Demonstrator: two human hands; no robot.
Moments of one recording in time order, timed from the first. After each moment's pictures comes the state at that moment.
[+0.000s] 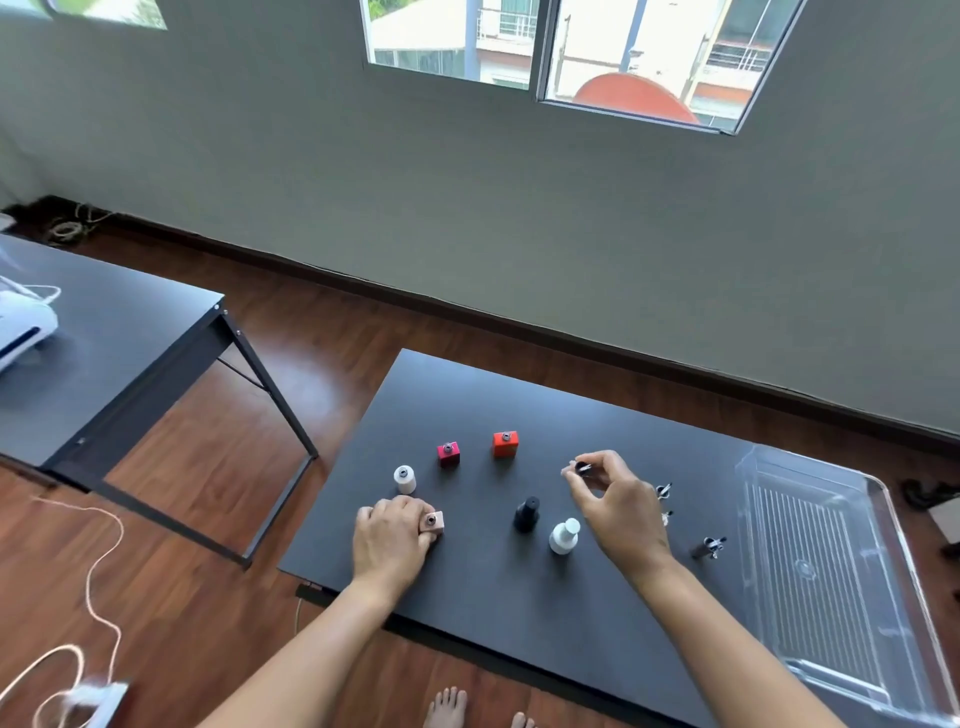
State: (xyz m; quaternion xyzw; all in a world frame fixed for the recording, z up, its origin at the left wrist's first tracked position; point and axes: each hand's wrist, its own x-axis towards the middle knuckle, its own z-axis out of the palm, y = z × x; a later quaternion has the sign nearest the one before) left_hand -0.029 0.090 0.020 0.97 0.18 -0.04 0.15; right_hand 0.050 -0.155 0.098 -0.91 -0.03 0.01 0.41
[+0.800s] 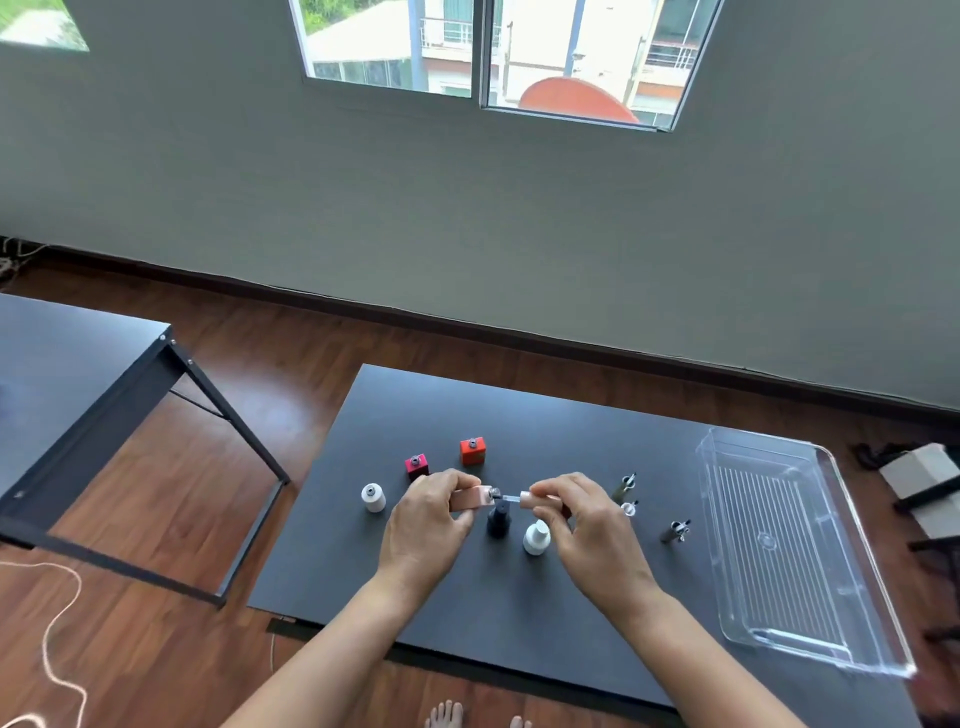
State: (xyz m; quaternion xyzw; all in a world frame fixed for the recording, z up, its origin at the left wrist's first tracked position) left_hand -0.005 0.028 0.096 0.92 0.09 0.08 0.37; right_hand 0.011 -0.161 0.128 -0.90 -0.16 0.00 0.42
